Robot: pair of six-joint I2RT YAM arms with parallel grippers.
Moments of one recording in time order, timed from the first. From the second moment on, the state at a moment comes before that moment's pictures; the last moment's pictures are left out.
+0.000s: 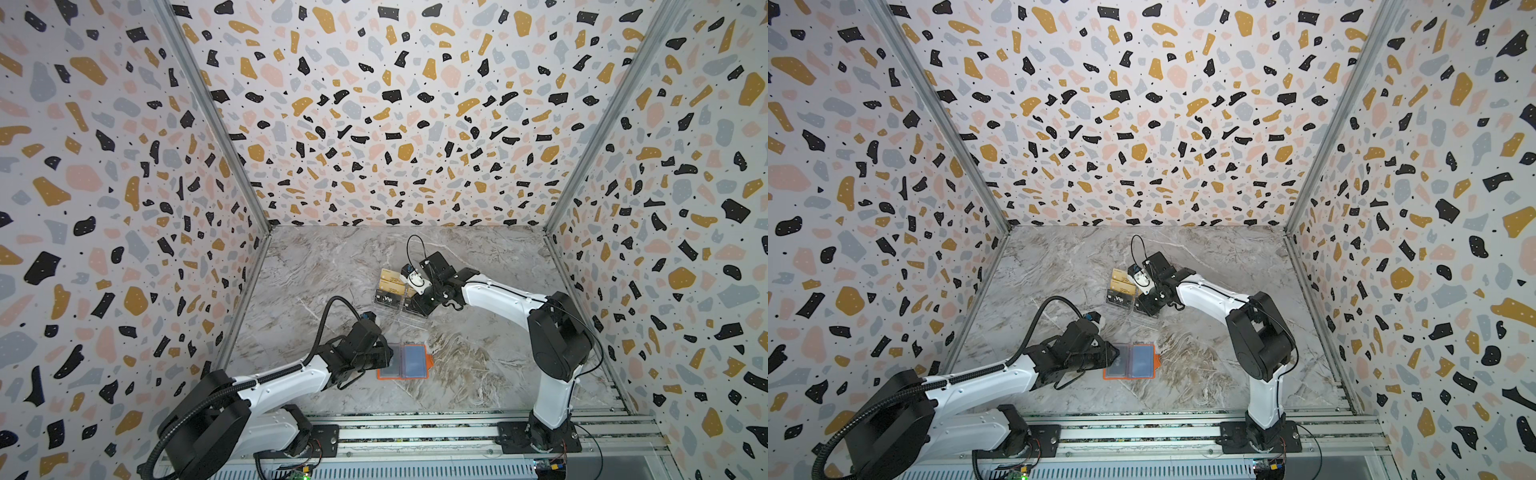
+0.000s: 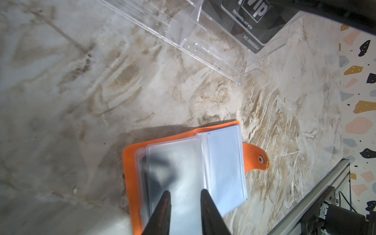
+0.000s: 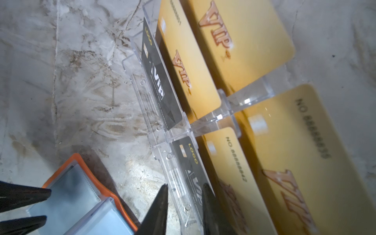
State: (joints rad) left arm -0.78 1.21 0.47 -0.12 0.11 -0.80; right arm 0.68 1.87 1.38 -0.53 -0.22 -0.12
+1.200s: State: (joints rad) left arm -0.78 1.23 0.47 -0.13 0.11 -0.80; right arm 0.69 1.88 1.40 -0.57 -0.22 -0.16
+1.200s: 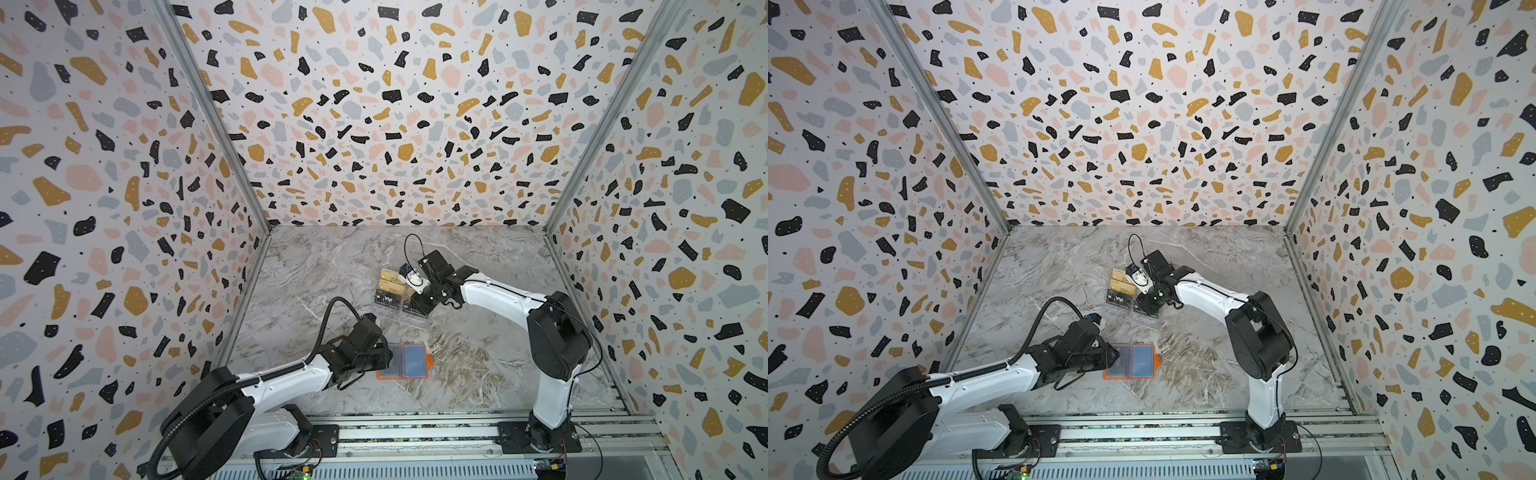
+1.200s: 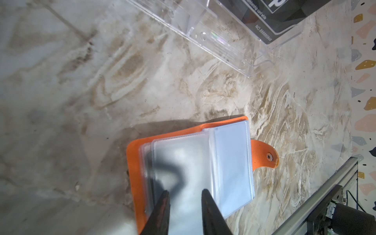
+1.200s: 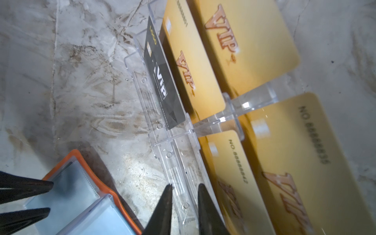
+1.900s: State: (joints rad) left arm -0.78 1.22 0.49 -0.18 0.11 -0.79; right arm 0.69 1.90 1.44 -0.59 -0.22 -0.19
